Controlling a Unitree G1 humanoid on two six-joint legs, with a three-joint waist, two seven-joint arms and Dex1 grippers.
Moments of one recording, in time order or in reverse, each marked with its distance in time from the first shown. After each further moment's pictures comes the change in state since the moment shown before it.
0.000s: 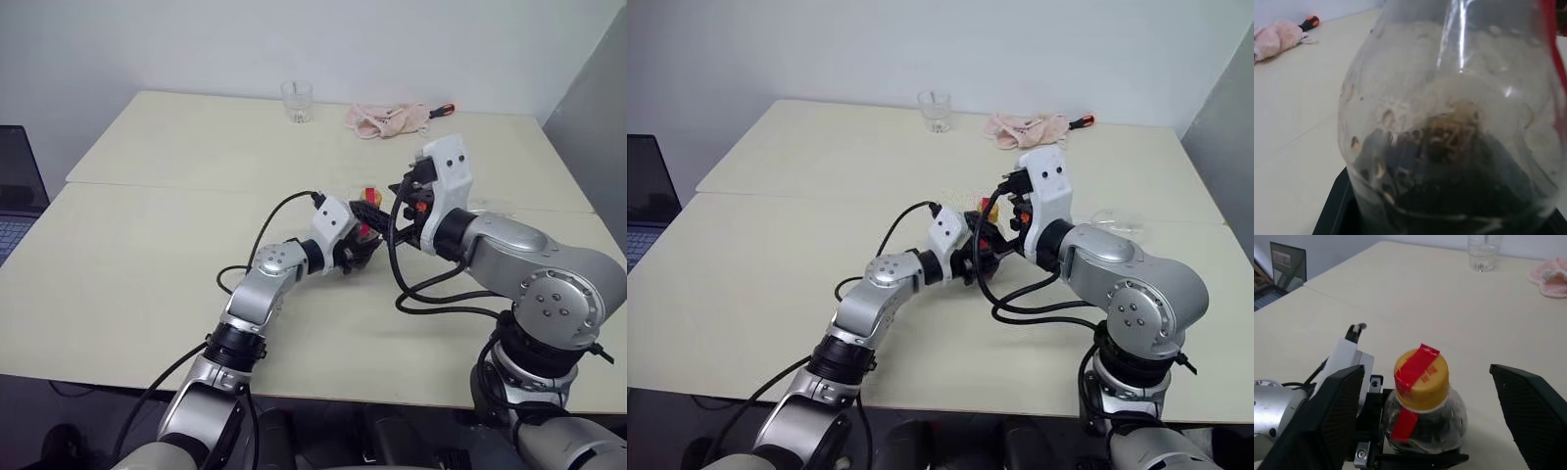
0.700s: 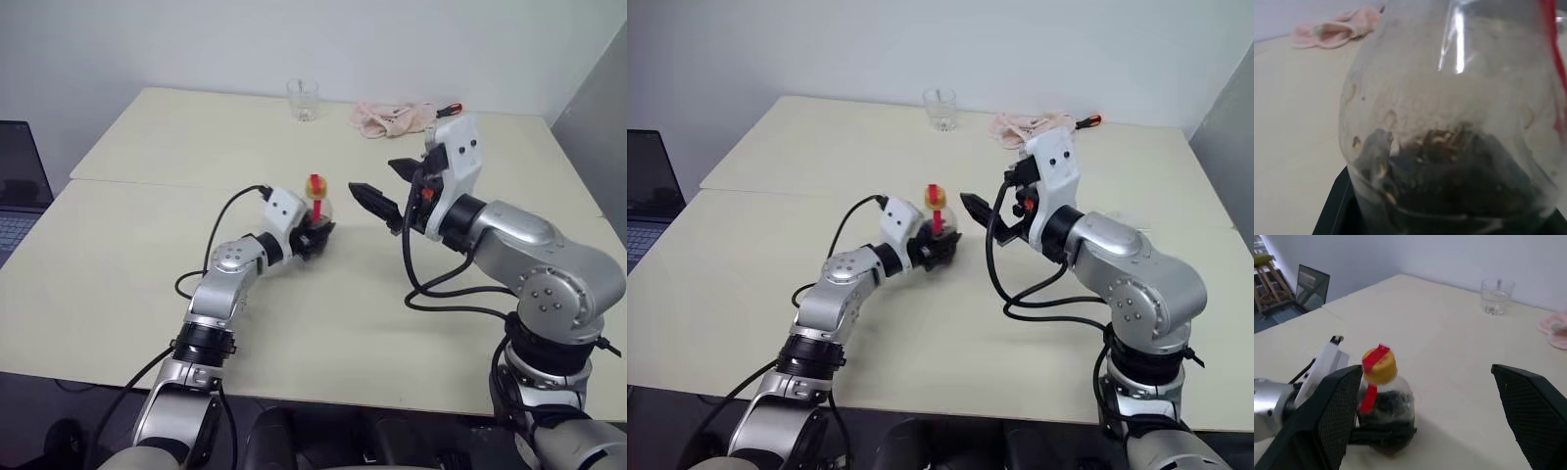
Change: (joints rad) left arm 0.029 0.102 0.102 0.007 -0.029 -0.005 0.007; right arm -0.030 -0.103 0.032 0.066 0.002 -0.196 0.112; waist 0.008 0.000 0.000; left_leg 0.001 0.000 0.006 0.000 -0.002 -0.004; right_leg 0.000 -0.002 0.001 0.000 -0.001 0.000
